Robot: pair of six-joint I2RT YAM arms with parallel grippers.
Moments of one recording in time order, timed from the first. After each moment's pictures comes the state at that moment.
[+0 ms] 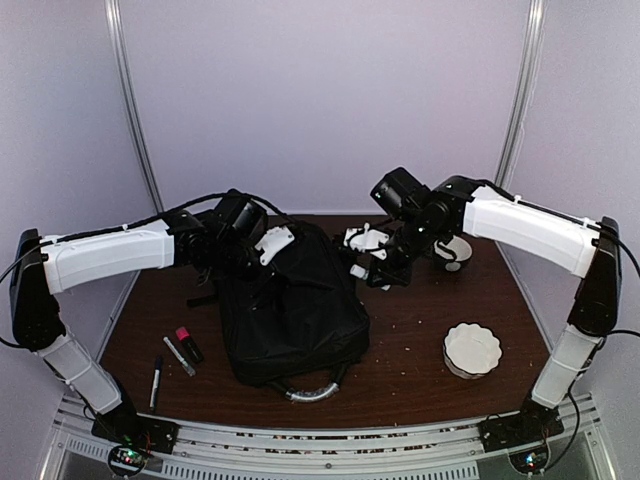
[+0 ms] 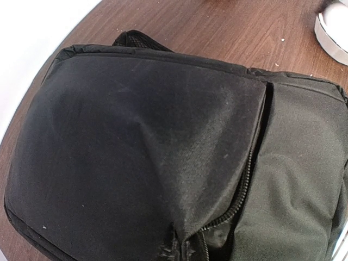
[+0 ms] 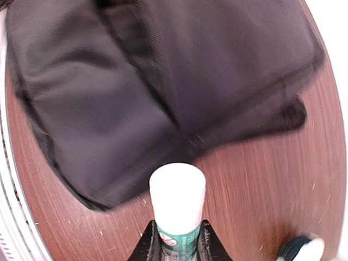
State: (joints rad) left arm -0.80 1.58 1.27 -0.57 0.03 0.21; right arm 0.78 1.72 1.61 -0.96 -0.10 -0.55
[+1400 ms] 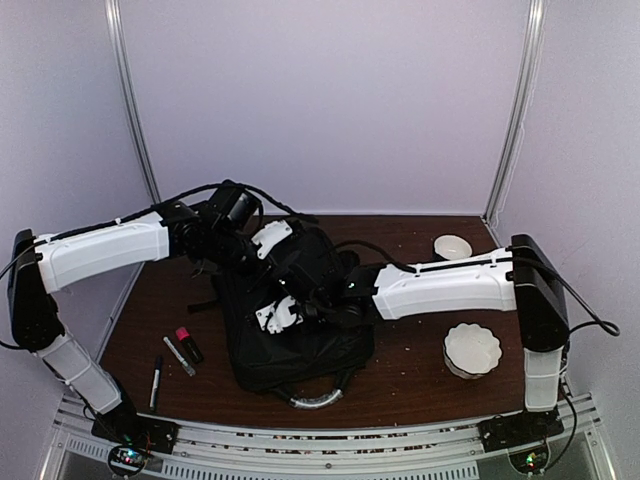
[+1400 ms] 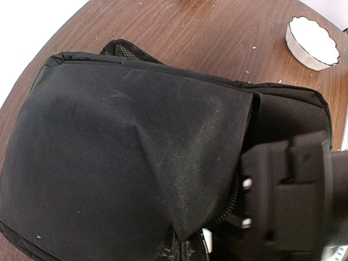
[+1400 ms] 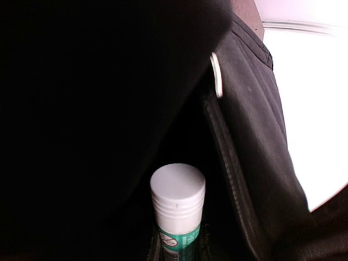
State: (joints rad) left arm -0.78 1.57 1.32 -0.64 0.17 0.19; right arm 1.16 2.02 1.56 -0.29 0.47 -1.10
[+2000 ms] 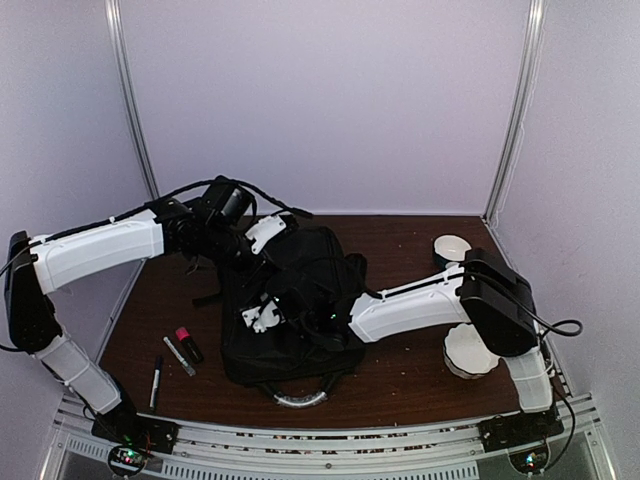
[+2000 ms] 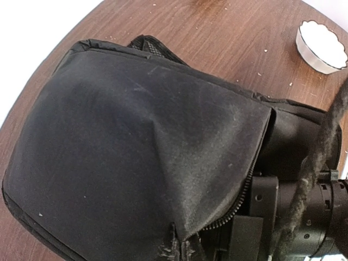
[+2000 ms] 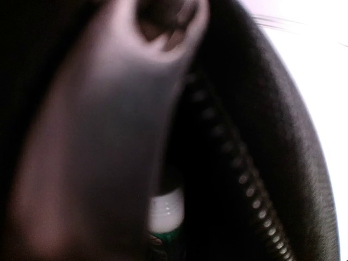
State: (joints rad) left arm -0.75 1.55 1.32 -0.64 0.15 0.21; right arm 1.16 2.19 1.52 0.23 0.64 -1.34
